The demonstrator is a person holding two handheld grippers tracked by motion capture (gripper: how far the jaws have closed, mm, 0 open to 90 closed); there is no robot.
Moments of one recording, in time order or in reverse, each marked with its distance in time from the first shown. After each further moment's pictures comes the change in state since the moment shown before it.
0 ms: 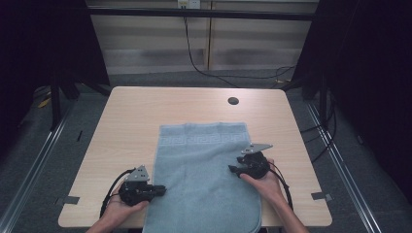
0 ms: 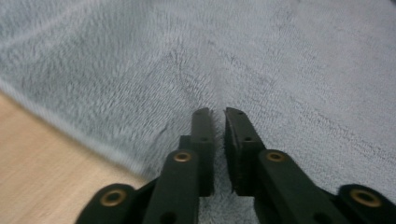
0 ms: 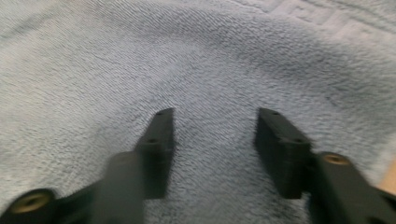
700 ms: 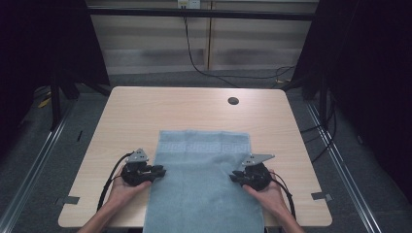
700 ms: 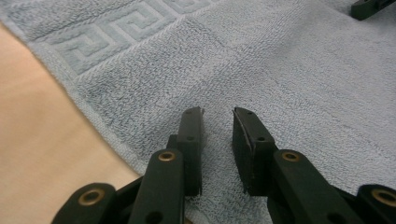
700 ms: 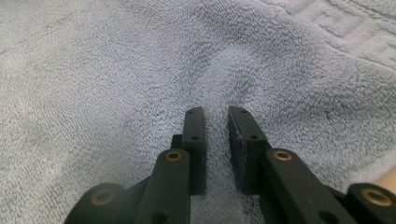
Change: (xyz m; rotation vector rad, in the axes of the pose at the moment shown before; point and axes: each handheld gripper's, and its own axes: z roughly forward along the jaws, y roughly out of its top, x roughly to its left) left arm 0.042 0.013 0.017 -0.016 0.076 -0.067; right arm 0.024 -0.020 -0.021 0.009 0.105 -0.025
